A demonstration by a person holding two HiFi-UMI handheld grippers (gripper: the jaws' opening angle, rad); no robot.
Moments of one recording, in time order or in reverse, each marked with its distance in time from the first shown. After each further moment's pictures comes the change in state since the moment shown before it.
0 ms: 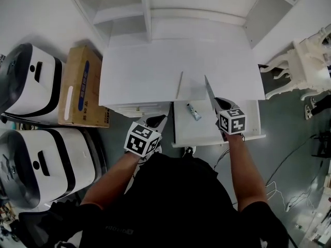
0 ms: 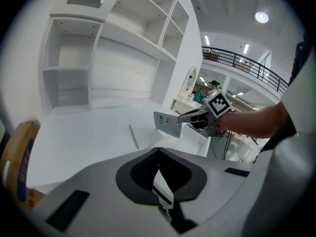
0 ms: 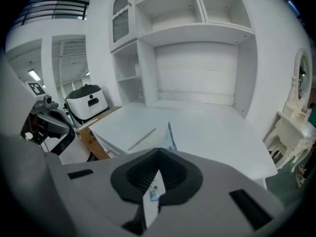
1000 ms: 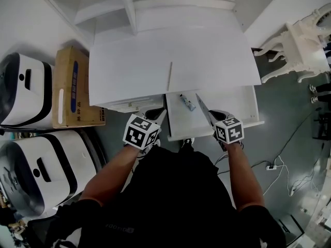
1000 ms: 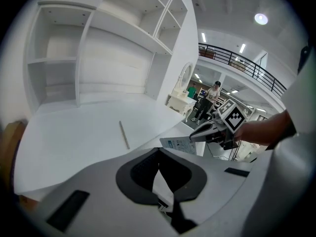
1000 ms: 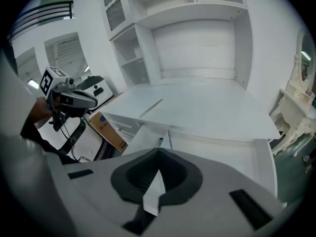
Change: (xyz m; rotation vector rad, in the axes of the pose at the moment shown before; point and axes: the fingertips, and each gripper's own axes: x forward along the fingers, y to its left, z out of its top) left arm 0.037 -0.016 0.000 0.017 0.055 -0.071; right arm -0.034 0.021 -0.101 0.072 0.194 0.077
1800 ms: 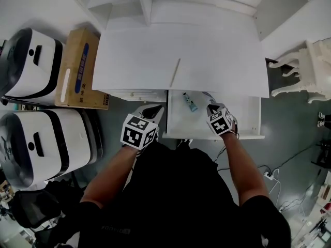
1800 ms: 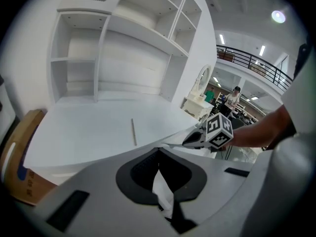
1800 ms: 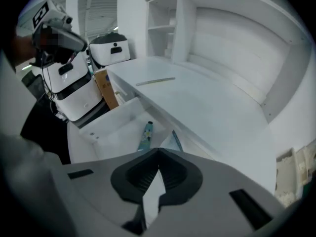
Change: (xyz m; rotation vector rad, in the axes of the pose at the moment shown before) left arm 0.001 -0.001 -0.003 -0.131 -0.027 0.178; right arm 0.078 -0.044 -0.013 -0.483 0.199 -0.013
